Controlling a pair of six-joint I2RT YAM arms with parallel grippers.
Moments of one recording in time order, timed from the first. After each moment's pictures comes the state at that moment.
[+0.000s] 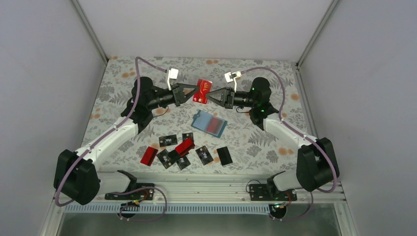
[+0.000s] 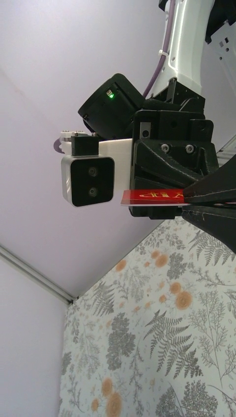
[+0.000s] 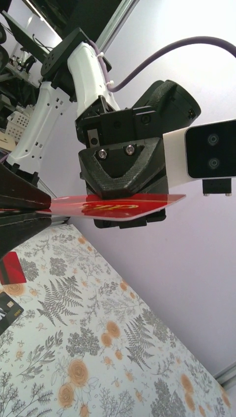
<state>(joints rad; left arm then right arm) -0.46 1.26 0.91 0.34 0.74 -0.72 0.42 1.41 0.90 0.55 -1.07 0.83</state>
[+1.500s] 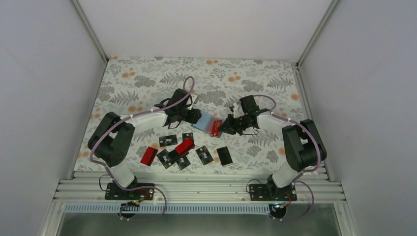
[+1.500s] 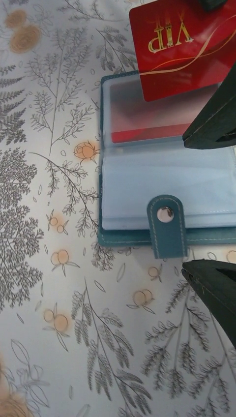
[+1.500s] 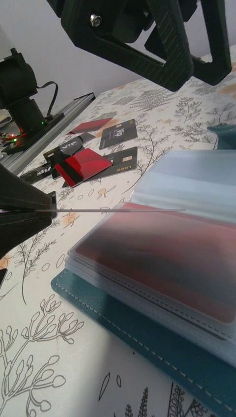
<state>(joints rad) -0.58 1.69 0.99 -0.16 0.17 -0.27 0.36 1.62 0.84 -0.33 -0.75 0.66</state>
